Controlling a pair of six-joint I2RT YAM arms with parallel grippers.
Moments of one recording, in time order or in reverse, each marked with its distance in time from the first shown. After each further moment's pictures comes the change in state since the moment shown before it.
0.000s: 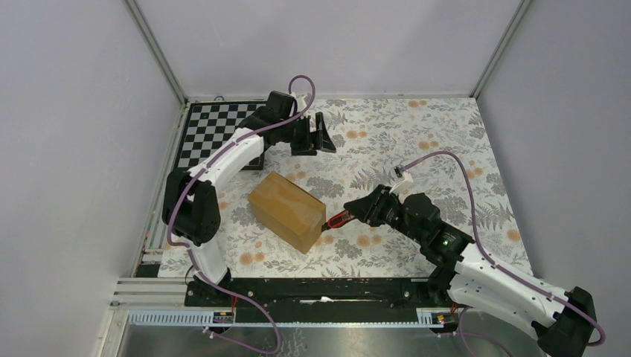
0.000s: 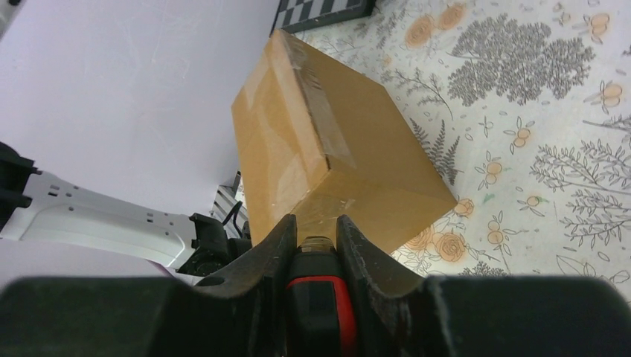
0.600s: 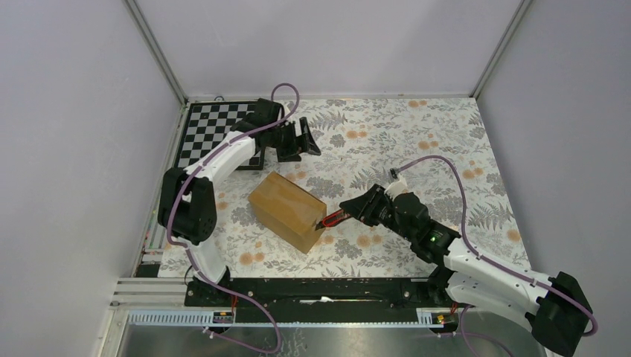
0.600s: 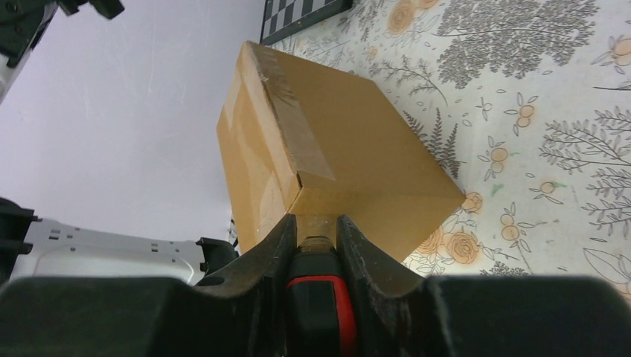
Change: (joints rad) left arm 0.095 -0.026 -0.109 -0.005 -0.078 -0.031; right arm -0.022 0.092 -0.049 0.104 0.021 0.142
